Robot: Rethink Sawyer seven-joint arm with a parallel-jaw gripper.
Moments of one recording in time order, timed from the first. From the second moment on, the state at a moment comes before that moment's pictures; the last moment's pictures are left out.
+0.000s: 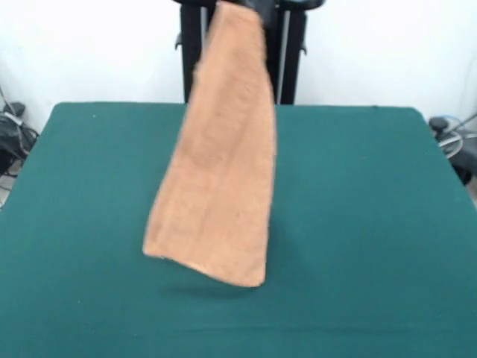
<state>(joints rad) -0.09 -1.02 -0.10 1.71 -0.23 0.54 1.65</state>
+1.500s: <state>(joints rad) 0.07 -0.79 -0.23 1.82 -0.09 0.19 1.95</state>
